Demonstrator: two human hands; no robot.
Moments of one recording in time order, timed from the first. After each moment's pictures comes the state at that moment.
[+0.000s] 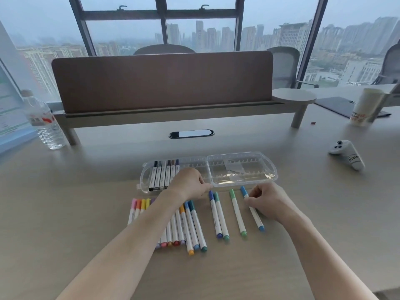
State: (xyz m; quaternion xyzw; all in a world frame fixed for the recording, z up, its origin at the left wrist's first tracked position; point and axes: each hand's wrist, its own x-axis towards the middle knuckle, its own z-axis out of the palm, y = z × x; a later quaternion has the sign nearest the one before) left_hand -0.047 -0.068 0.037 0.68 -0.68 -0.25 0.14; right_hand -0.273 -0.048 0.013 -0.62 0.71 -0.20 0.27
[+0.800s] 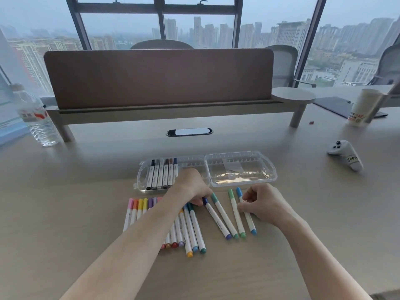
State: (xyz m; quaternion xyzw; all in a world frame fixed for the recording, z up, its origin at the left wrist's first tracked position) left_hand -0.060 -0.077 0.034 0.71 -0.65 -0.27 0.07; right_hand -0.266 -0.042 0.014 -0.65 0.68 -0.19 0.27
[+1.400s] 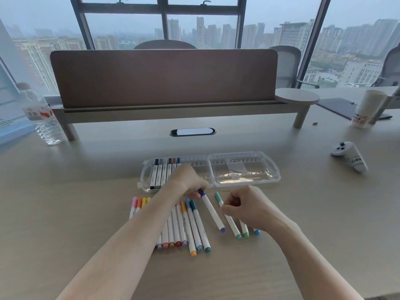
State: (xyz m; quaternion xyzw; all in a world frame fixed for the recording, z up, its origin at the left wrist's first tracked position) left_hand -0.040 -0.080 0.044 0.73 -0.56 -0.37 0.16; right_hand -0.226 -0.025 0.029 -0.73 0.60 -0.17 0.28
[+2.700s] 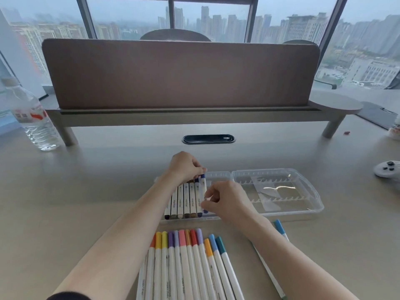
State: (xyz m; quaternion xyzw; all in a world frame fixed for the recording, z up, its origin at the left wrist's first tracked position) left_hand 0.044 -0.205 0.024 0.69 -0.64 -0.26 0.24; right_hand -0.112 -0.129 0.019 -0.74 0.59 -0.20 0.26
